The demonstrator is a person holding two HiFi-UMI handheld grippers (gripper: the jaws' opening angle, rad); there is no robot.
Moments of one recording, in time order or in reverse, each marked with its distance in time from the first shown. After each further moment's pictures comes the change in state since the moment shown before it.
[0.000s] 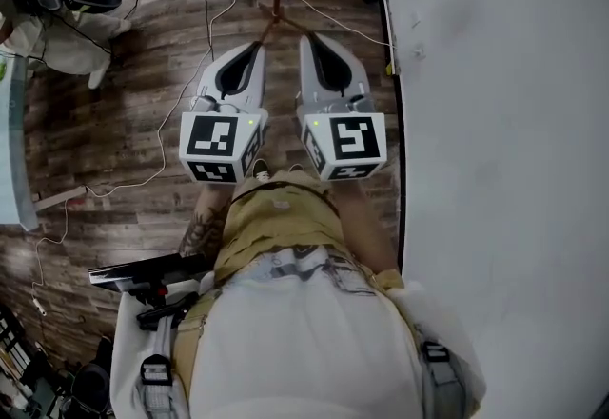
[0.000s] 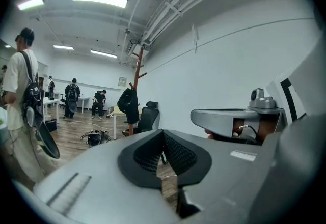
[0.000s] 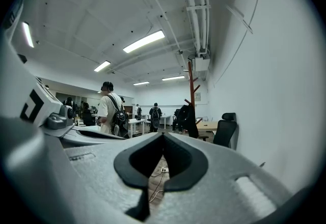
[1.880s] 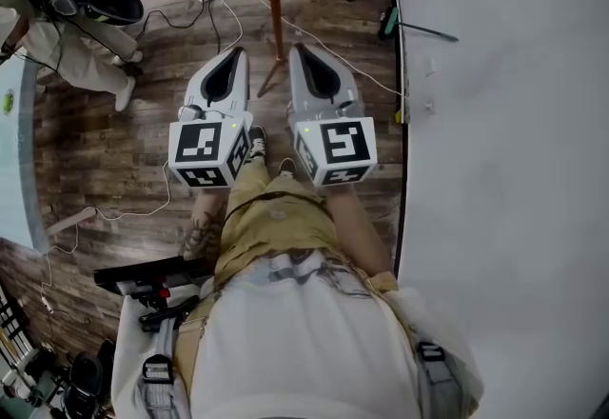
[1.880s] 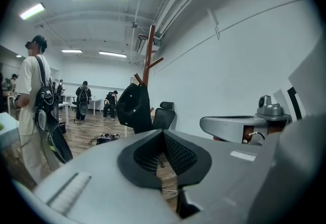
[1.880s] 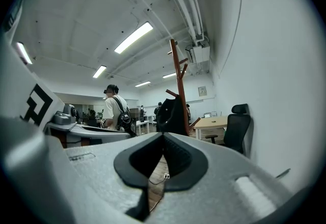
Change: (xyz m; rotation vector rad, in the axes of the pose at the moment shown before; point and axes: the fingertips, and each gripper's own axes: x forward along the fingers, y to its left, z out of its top) left arm 0.221 0.112 0.057 -0.017 0.009 0.160; right arm 0.219 -0.129 0.007 0.082 0.031 0.112
